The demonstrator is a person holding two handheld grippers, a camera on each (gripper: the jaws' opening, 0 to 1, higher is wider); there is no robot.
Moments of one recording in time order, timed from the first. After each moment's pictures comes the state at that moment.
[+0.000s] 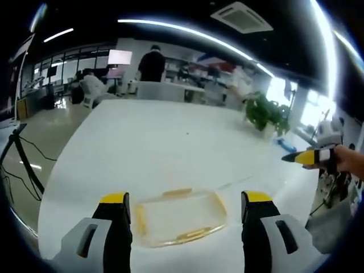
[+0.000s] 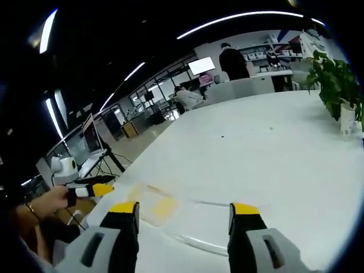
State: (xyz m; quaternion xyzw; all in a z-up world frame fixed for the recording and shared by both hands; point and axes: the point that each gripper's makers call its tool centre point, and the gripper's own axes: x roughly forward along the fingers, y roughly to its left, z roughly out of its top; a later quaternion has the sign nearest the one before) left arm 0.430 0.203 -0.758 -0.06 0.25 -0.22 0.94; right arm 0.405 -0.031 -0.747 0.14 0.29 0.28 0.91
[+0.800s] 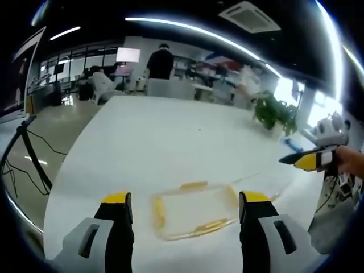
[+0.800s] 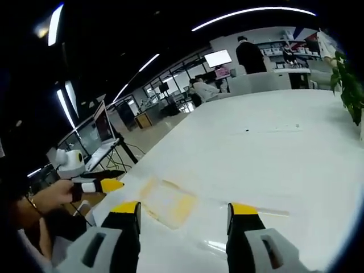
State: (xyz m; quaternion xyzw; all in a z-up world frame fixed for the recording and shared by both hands) left arm 0.430 0.235 -0.771 -0.06 0.26 -0.19 0.95; right arm 0.411 0.027 -0.761 0.12 0.30 0.34 0.88
